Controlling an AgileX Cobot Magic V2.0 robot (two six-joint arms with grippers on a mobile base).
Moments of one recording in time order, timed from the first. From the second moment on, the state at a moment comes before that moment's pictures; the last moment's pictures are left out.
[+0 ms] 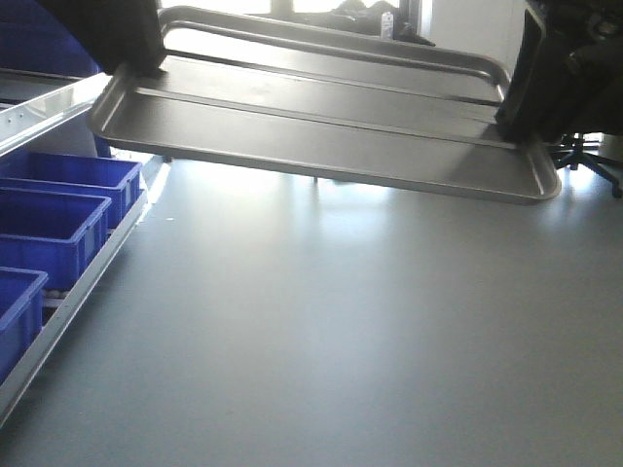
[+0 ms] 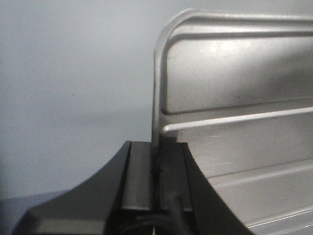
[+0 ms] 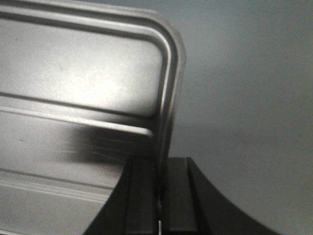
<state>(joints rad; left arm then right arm) -0.72 1.49 -1.43 0.16 1.11 -0.58 0.42 1.31 -1.05 0.01 0.80 0.38</state>
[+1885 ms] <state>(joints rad) -0.72 1.49 -1.43 0.16 1.11 -0.58 0.42 1.31 -1.05 0.01 0.80 0.38</state>
